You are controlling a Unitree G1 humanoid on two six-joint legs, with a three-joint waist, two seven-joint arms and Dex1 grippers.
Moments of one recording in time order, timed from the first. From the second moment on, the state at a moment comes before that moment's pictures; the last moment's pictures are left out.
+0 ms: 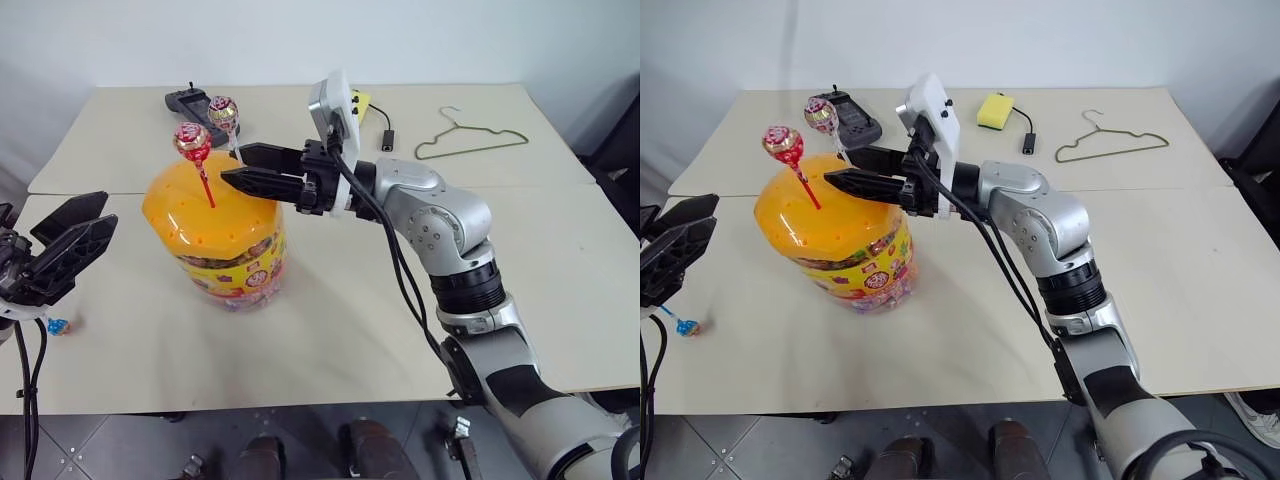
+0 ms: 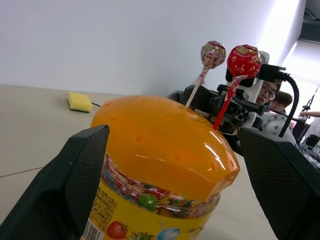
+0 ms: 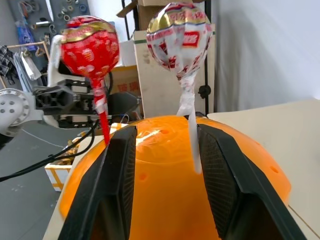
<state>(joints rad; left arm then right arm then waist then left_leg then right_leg) -0.08 0.80 0.83 -0.22 -1.24 0.79 -0.85 -1.07 -0.15 0.14 0.08 0.60 0.65 0.84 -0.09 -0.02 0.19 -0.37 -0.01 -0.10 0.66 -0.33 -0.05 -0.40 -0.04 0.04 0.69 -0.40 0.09</state>
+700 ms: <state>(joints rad) -0.05 0.88 0.88 -0.18 -1.40 0.84 -0.92 -1.17 -0.21 -0.13 0.24 0.73 0.51 0.96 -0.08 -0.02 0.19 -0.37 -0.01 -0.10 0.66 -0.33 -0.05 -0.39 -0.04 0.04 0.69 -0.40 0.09</state>
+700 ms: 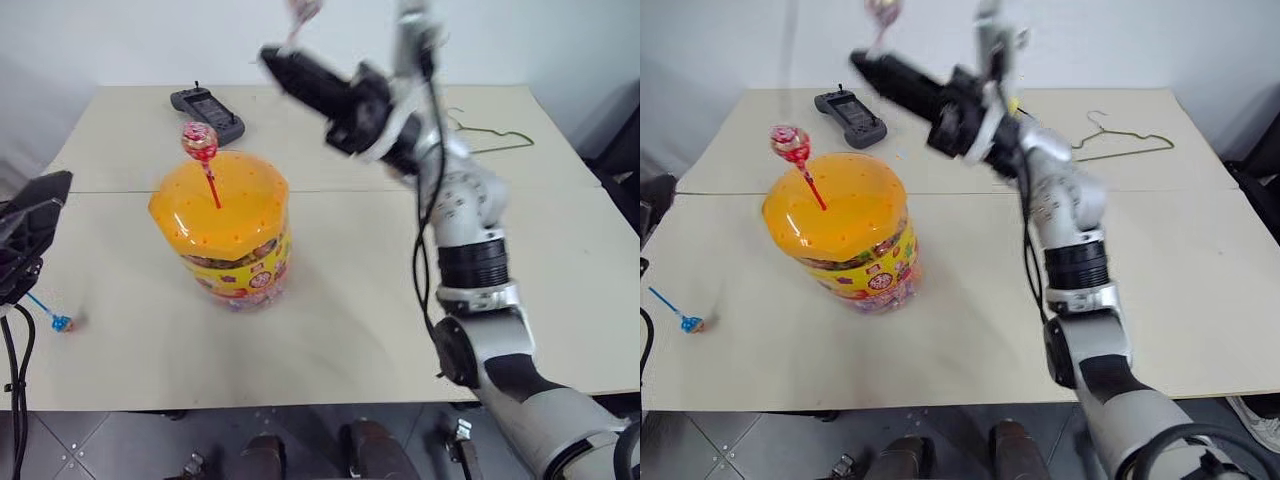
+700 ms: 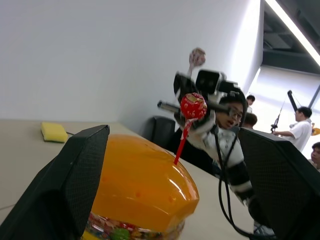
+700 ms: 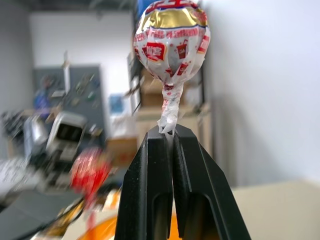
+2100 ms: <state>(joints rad) 0.11 0.79 0.99 -0.12 -1.24 0.76 -0.99 -1.01 -0.37 0.10 -0.03 0.71 0.53 1.13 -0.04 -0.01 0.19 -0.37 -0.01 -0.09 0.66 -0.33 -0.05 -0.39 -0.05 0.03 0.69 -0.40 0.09</state>
